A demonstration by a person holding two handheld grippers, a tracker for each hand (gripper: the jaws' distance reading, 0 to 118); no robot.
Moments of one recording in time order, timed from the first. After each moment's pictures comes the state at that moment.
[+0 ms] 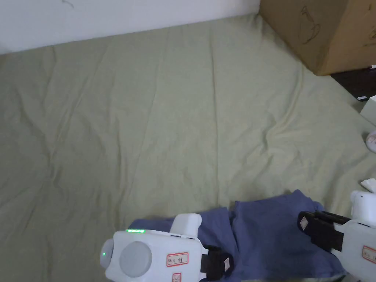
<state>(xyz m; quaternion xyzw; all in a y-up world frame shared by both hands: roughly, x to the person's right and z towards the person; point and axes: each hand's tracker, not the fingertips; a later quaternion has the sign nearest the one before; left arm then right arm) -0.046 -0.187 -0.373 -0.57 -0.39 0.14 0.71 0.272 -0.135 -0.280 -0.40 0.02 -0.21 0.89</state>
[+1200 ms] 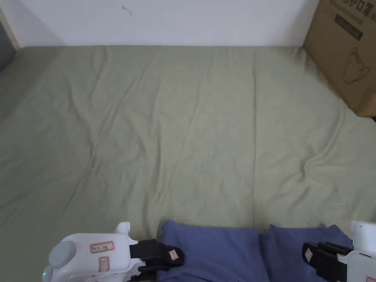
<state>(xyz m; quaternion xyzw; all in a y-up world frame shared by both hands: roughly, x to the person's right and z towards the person) -0.233 -0.250 -0.394 -0.55 -0.26 0.45 0.65 0.209 -0.125 -0.306 -0.44 0.07 -0.13 0.88</state>
